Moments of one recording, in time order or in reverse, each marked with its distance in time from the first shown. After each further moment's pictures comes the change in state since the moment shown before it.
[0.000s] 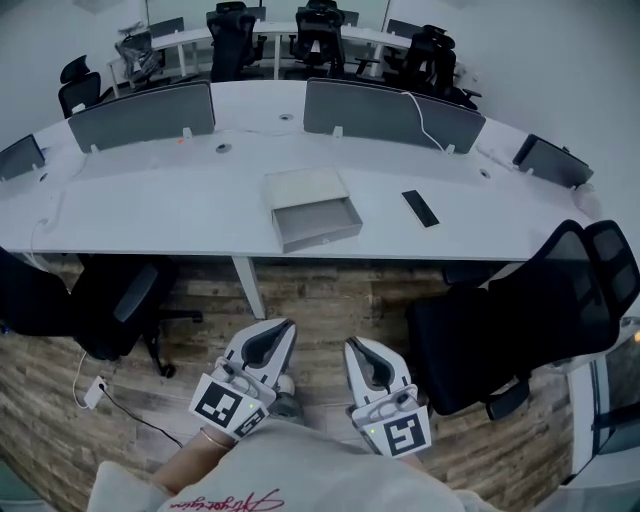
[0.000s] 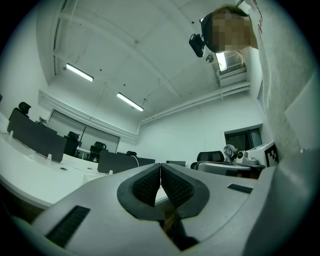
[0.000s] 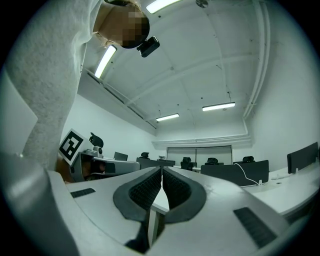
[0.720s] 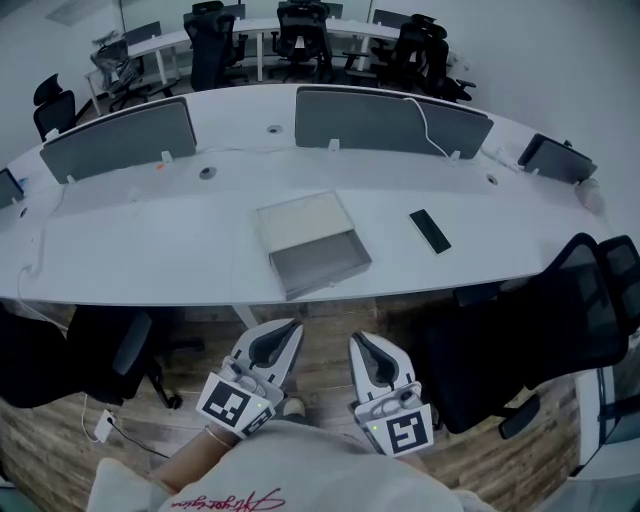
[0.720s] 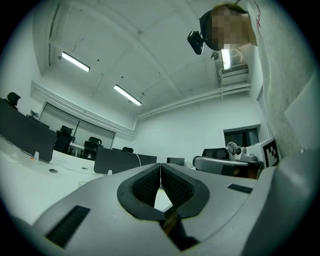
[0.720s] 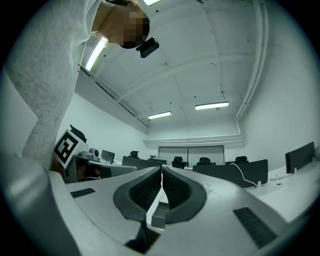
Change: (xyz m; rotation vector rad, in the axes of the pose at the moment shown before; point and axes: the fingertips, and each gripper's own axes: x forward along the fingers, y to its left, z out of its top) left arm 0.098 0.101 -0.009 -0.011 0.044 -0.076; right arm 0.116 -0.074 -0.031 0.032 0.015 -0.104
